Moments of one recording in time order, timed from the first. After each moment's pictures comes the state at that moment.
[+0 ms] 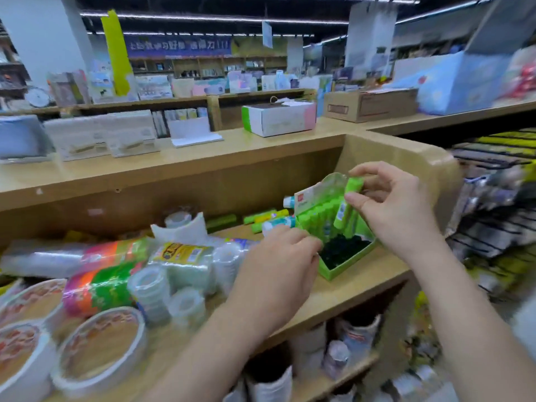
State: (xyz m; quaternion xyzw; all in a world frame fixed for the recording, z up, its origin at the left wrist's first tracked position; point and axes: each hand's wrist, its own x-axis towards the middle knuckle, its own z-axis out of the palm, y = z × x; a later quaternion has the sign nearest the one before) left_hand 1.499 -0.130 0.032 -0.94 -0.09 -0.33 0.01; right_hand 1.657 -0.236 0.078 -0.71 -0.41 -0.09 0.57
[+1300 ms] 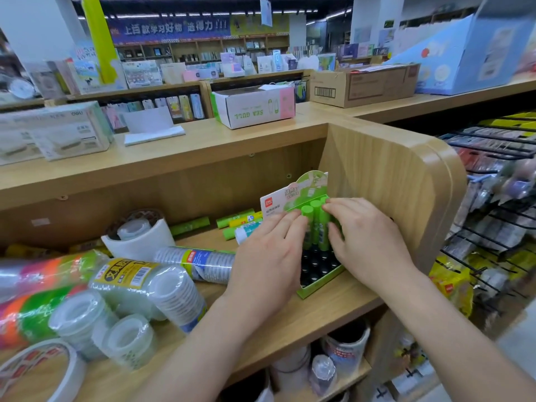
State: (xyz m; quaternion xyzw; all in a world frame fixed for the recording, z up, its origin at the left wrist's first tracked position) left_hand 1.579 -0.116 0.015 -0.95 -0.13 -0.29 0.09; right_hand 1.720 -0.216 0.009 -0.77 -0.51 -0.25 0.28
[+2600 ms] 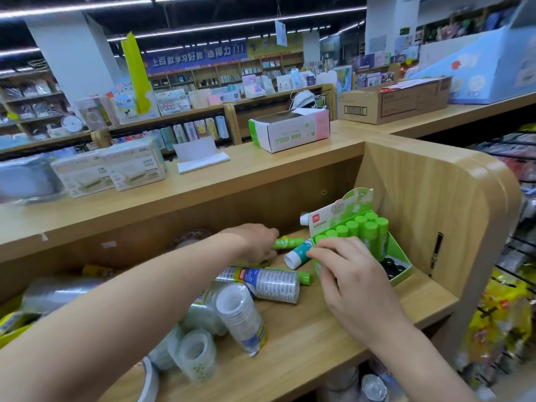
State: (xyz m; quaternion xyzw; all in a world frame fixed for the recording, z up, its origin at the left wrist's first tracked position) left_hand 1.582 0.027 0.051 -0.96 -0.21 0.17 0.07; right_hand 1.634 -0.183 0.000 -0.71 -0.54 -0.23 0.40
